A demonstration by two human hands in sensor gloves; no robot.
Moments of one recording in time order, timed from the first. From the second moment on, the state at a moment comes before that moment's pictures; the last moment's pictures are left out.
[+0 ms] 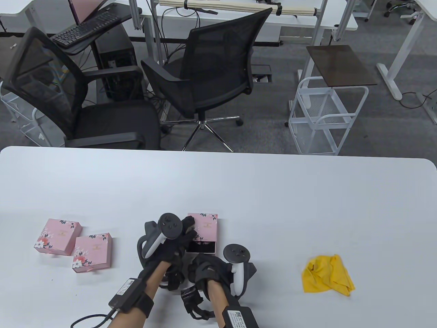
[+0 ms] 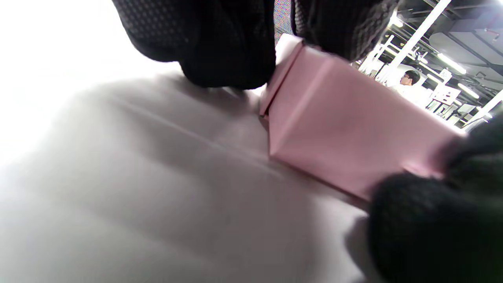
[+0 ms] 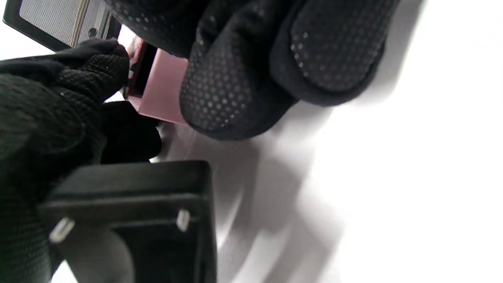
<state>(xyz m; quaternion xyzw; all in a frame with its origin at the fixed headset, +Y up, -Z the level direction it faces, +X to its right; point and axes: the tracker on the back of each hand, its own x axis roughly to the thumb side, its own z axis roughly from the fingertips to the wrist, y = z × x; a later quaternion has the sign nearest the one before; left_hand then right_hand) -0.165 -0.770 -0.392 -0.12 0.02 0.22 0.97 0.018 -0.800 -0.314 -0.23 0.23 0.78 0.53</state>
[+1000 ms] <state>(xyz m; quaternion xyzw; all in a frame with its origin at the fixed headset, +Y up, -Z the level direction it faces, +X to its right) -0.160 -0.771 -0.391 -0.10 0.02 0.21 0.97 0.030 -0.801 -0.270 -0.19 0.27 0.78 0.52</state>
